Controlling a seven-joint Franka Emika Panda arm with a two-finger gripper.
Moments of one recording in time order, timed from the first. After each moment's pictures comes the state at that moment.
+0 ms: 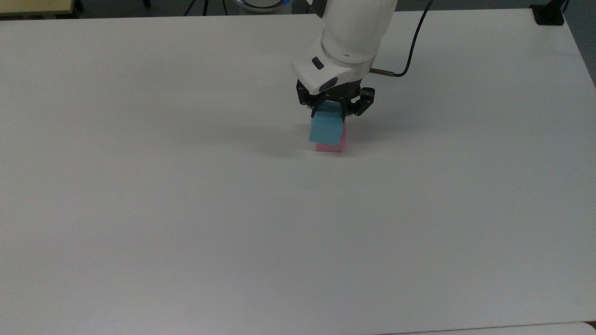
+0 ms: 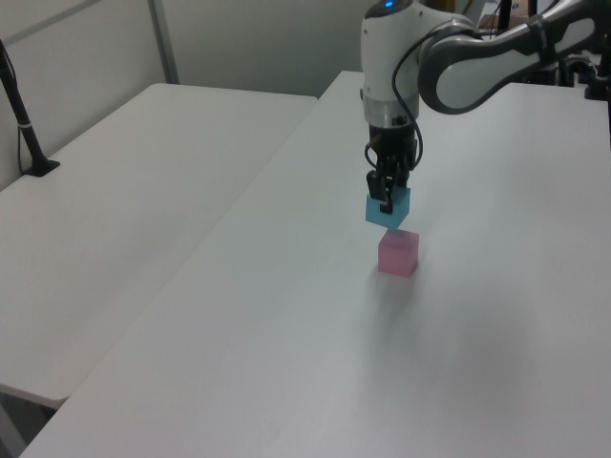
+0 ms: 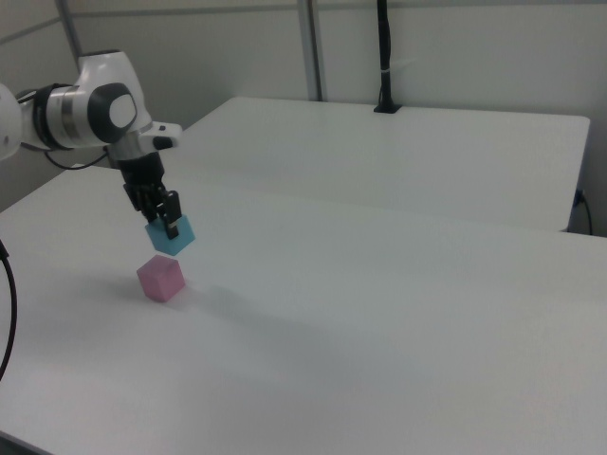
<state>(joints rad) 0.20 0.31 0.10 -1.65 -0.11 1.93 0.50</state>
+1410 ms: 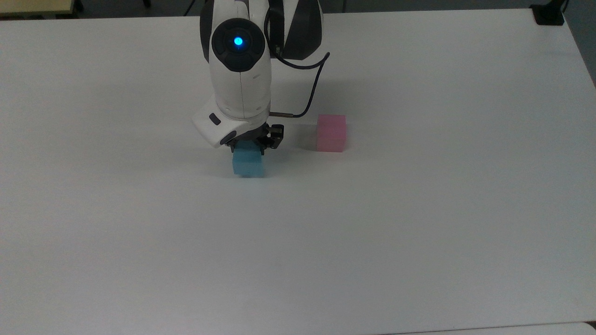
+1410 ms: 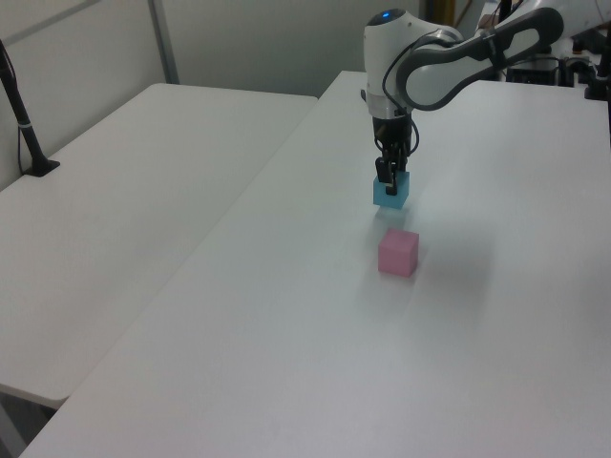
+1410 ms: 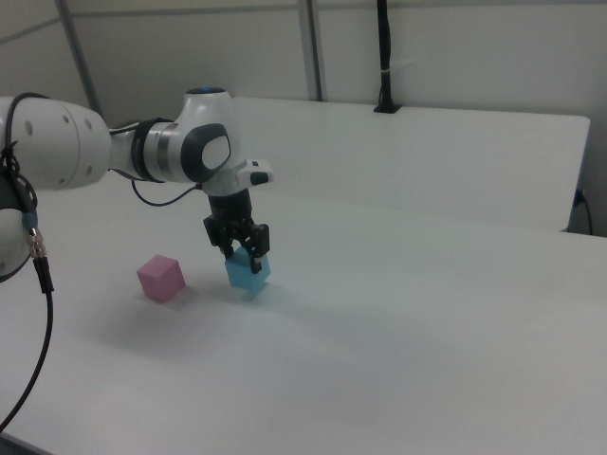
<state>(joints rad) -0.04 0.45 0.10 -1.61 -0.12 2.00 0.13</state>
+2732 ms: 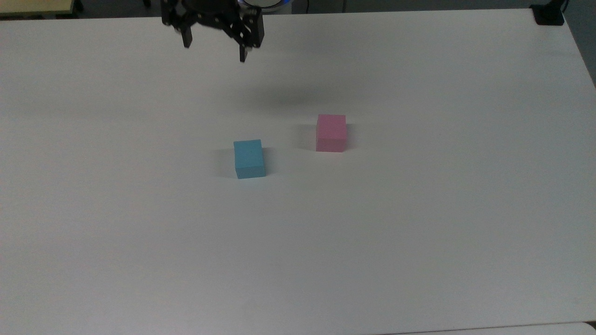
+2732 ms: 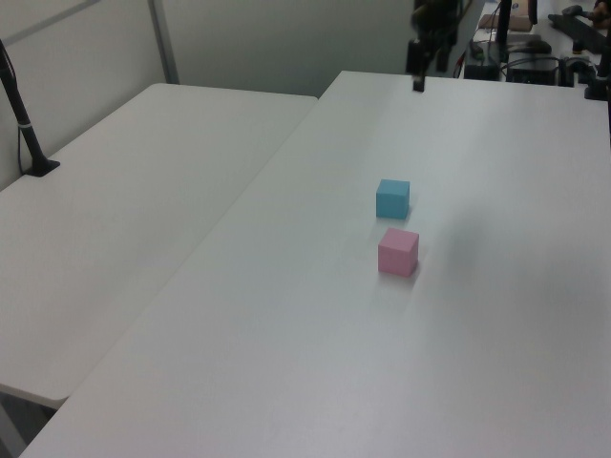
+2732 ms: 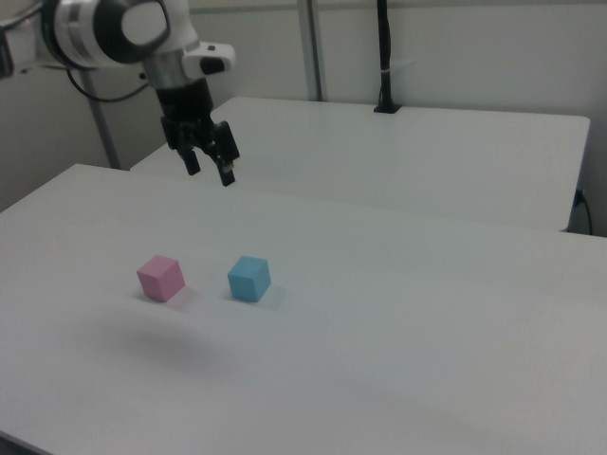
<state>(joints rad) -0.05 0.09 0.06 -1.56 -0.10 1.68 0.23</state>
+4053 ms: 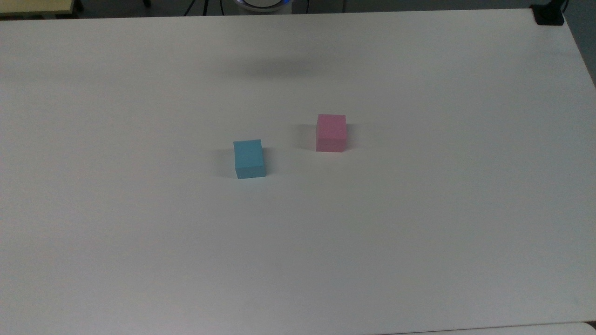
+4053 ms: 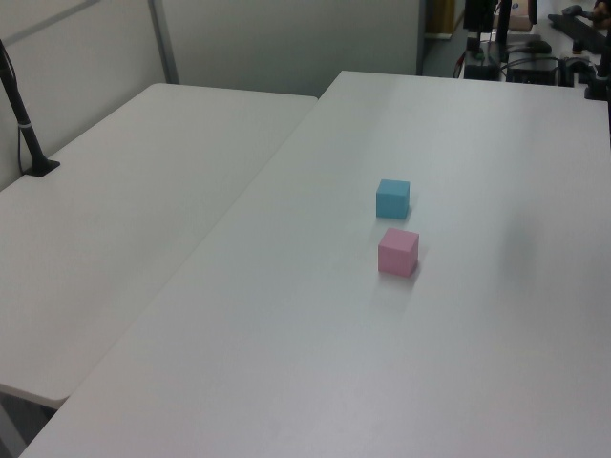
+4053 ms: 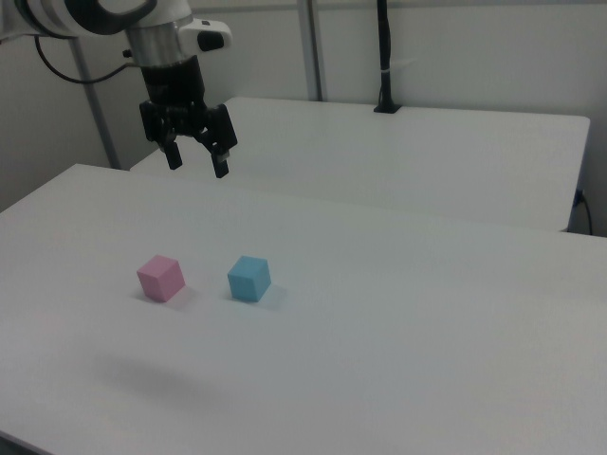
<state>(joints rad) -0.08 -0.04 -0.01 -1.57 -0.05 1.53 -0.06</state>
